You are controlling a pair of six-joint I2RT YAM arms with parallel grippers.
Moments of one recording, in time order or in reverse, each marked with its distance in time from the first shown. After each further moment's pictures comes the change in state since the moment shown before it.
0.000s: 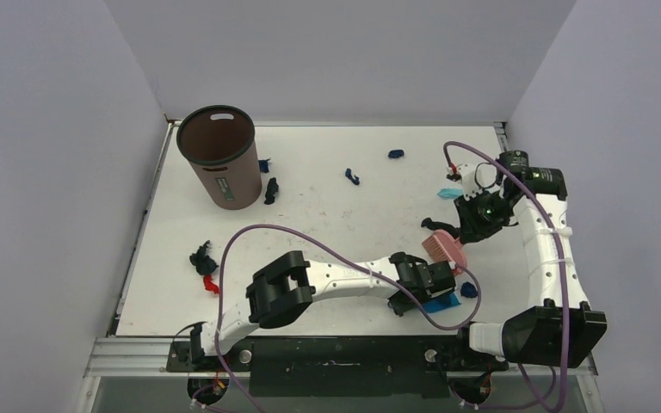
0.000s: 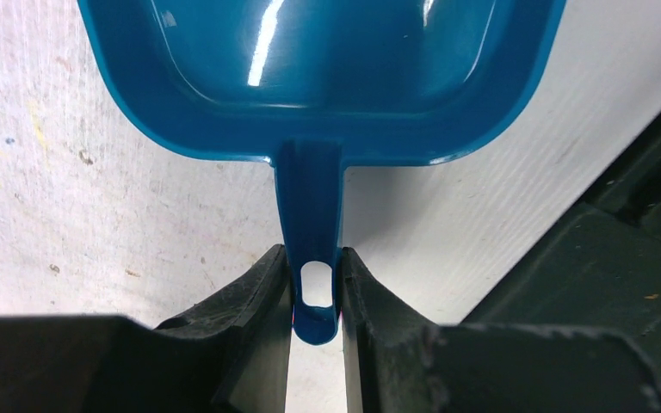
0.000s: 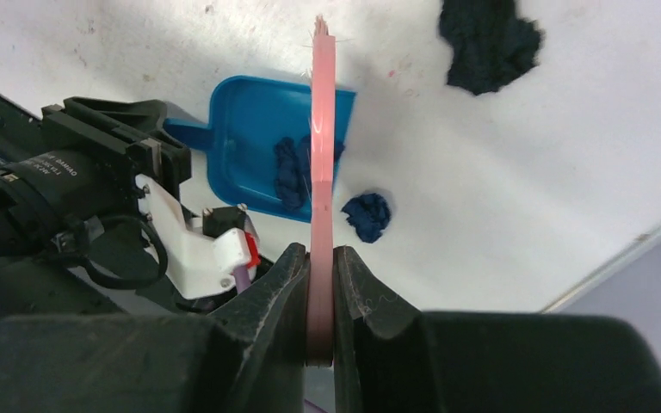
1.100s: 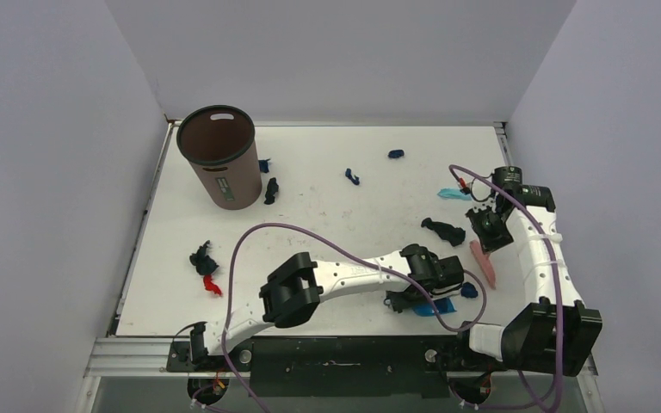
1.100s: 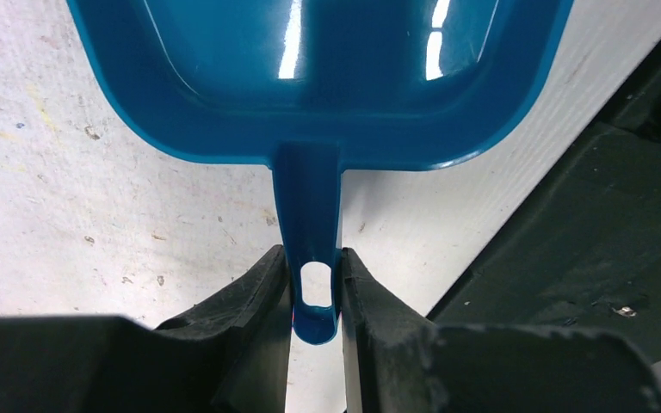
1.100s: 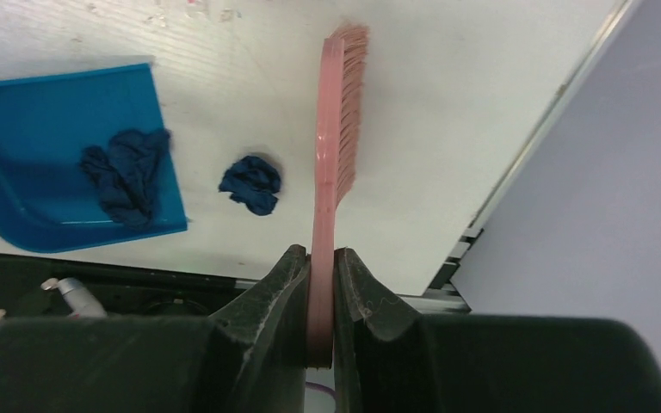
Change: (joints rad) left arm 0.006 0.103 0.248 -0.294 0.030 0.110; right arm -0.026 -0.042 -0.195 0.214 0.416 0.143
